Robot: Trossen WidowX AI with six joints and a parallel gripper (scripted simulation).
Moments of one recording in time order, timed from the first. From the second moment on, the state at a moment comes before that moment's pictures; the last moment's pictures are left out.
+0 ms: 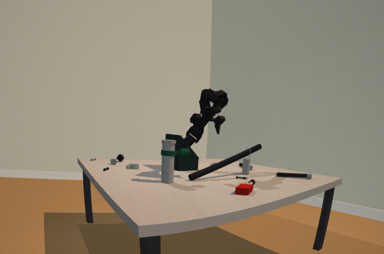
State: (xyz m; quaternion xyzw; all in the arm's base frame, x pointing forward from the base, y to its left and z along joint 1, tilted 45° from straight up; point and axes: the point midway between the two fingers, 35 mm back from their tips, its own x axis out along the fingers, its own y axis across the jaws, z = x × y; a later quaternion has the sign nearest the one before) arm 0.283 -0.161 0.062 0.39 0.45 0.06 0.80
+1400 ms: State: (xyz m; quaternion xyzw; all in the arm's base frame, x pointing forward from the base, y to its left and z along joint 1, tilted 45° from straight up) arm 0.292 -0.249 -0.075 -0.29 0.29 0.34 0.85
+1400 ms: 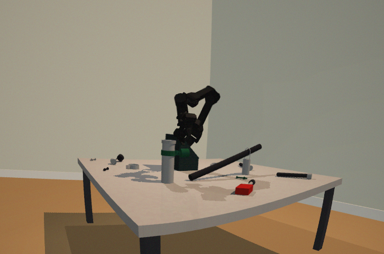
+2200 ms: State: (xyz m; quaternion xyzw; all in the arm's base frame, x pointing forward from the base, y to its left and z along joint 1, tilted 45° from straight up) arm 0.307 -0.223 -0.105 -0.28 0.29 0.34 0.85
